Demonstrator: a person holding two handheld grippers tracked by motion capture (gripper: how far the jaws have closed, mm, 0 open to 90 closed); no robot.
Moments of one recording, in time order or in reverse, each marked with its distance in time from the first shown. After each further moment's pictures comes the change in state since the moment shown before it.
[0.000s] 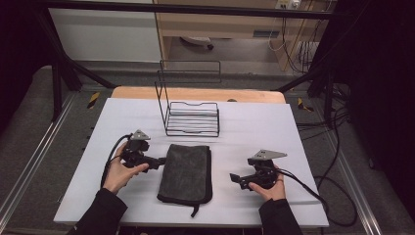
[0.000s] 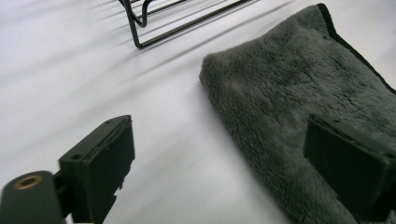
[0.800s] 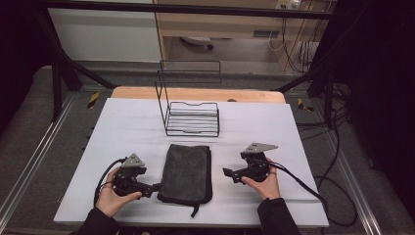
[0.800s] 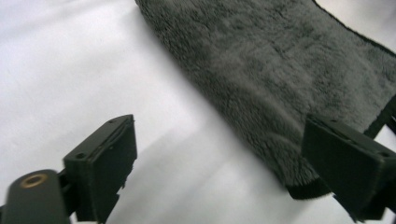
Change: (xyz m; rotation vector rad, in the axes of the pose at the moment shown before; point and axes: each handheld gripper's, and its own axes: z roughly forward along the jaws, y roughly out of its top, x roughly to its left) left arm -0.029 -0.057 -0.029 0.028 -0.097 0.045; right arm 0.007 0.022 0.013 0.015 0.005 -0.033
